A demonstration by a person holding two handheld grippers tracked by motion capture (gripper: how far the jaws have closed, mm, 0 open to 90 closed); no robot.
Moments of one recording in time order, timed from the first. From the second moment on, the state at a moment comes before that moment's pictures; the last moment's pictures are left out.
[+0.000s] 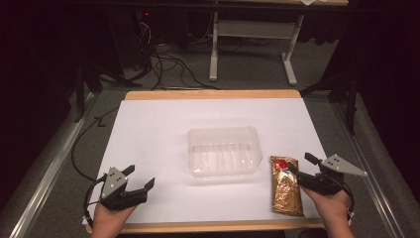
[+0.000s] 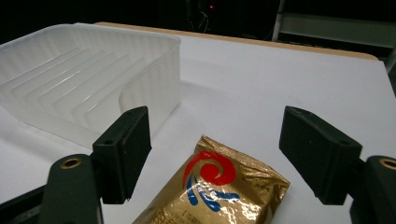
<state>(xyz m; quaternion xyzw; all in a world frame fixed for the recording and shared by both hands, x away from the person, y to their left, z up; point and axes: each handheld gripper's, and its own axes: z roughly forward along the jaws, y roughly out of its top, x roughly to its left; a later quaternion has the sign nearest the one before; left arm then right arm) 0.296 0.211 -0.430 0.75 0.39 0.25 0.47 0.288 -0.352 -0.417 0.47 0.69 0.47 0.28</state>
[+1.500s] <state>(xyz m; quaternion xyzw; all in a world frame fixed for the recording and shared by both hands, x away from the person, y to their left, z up) 0.325 0.190 -0.428 0.75 0.38 0.24 0.48 0.270 -0.329 -0.465 0.46 0.82 0.31 0.14</state>
